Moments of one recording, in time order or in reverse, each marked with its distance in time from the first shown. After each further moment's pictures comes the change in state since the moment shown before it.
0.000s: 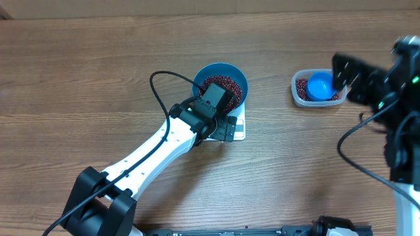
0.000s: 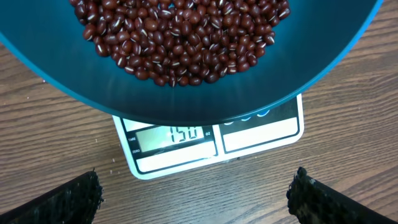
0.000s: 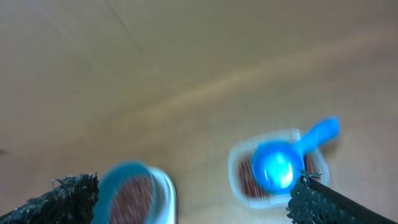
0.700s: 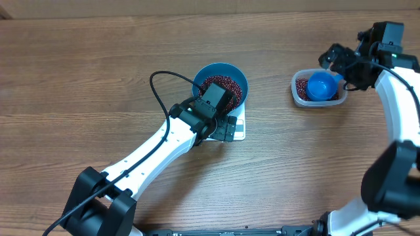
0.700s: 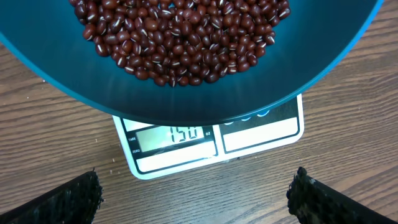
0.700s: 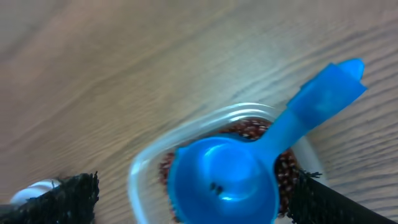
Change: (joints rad) left arm 0.000 0.000 0.000 0.000 0.000 0.000; right arm -0.075 0.739 0.240 -0.002 0.008 -0.003
